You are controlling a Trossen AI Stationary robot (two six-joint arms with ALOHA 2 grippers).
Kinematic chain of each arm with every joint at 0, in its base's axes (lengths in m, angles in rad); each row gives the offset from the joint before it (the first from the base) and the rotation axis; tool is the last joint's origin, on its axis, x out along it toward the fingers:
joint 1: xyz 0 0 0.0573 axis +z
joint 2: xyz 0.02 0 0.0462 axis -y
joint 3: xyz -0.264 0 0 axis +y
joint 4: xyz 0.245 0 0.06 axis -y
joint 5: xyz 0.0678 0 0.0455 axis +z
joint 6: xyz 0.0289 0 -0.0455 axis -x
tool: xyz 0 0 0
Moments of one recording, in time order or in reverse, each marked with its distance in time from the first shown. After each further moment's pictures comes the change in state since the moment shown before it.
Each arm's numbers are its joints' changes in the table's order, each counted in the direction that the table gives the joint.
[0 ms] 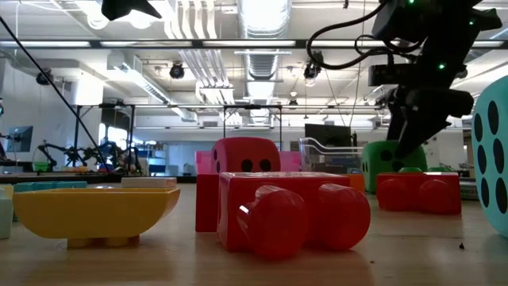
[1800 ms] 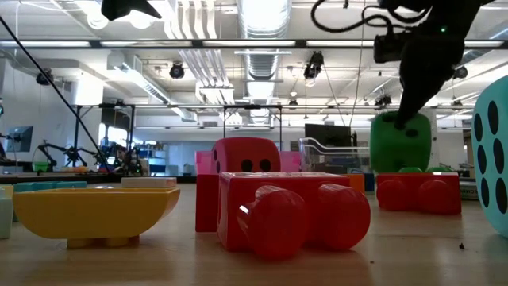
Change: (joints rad) left arm 0.000 0.000 0.000 -0.001 0.000 0.006; right arm -0.003 0.163 -0.124 -0.187 0.107 -0.272
